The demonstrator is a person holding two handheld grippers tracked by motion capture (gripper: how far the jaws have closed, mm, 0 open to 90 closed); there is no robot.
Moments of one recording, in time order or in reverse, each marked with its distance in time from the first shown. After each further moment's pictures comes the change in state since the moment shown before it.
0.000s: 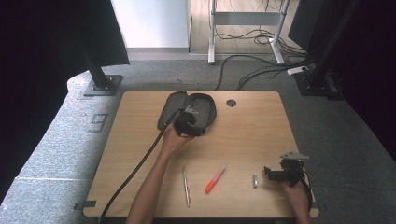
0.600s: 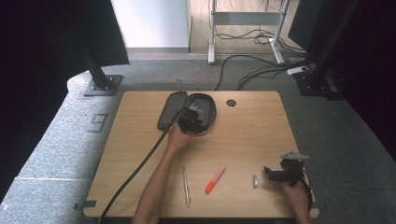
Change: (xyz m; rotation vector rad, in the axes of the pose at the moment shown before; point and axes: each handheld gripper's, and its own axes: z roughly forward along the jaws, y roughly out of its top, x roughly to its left) left arm 0.006 0.007 0.025 0.010 -0.010 -0.025; right arm 0.000 0.000 0.000 -0.002 0.000 0.000
